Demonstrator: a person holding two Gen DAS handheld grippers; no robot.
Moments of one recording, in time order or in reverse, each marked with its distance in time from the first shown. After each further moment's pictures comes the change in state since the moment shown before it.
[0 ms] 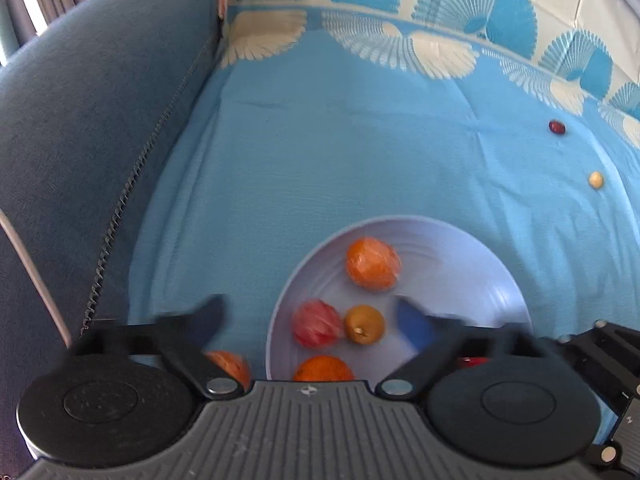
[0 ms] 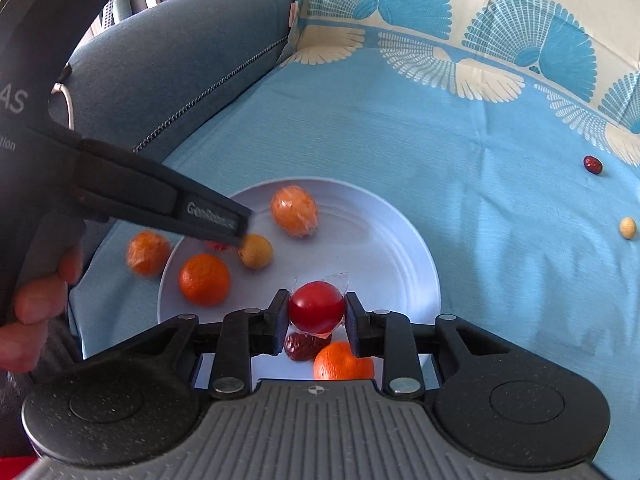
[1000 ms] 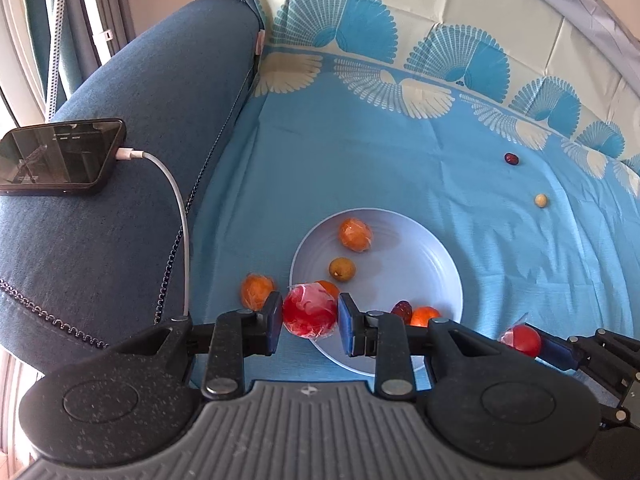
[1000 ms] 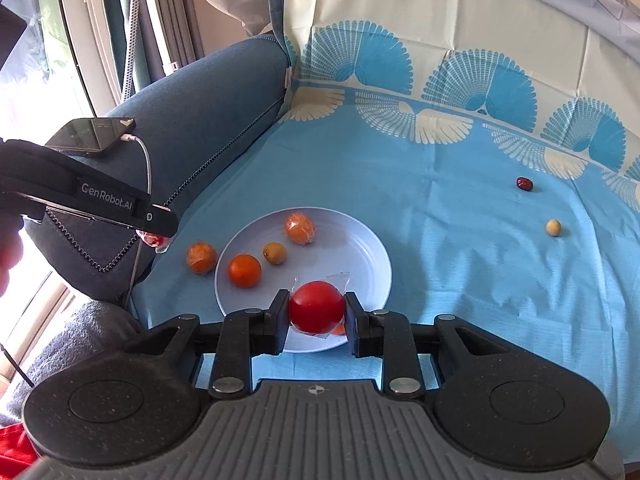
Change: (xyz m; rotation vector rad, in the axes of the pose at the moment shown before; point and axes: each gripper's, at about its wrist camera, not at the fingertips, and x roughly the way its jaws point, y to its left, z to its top) left arm -0.125 0.018 -0.039 -0.079 -0.018 -0.035; right arm -0.125 0.006 -0.031 0.035 -0.097 -0.039
